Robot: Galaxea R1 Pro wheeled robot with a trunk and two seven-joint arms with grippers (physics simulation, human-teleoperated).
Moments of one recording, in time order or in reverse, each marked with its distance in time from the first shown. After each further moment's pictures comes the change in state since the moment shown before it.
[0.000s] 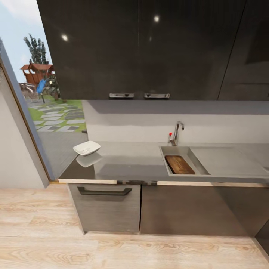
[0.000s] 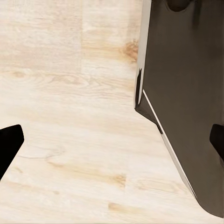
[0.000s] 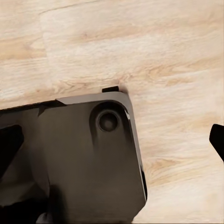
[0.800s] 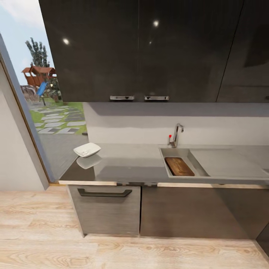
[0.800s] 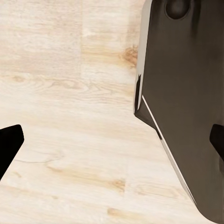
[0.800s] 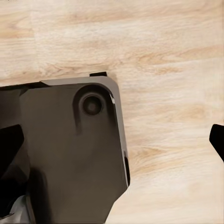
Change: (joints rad) left arm 0.000 0.000 0.000 0.000 0.000 0.000 0.000; right arm 0.000 -0.041 -0.005 0.083 0.050 -0.014 -0.004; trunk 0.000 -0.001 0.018
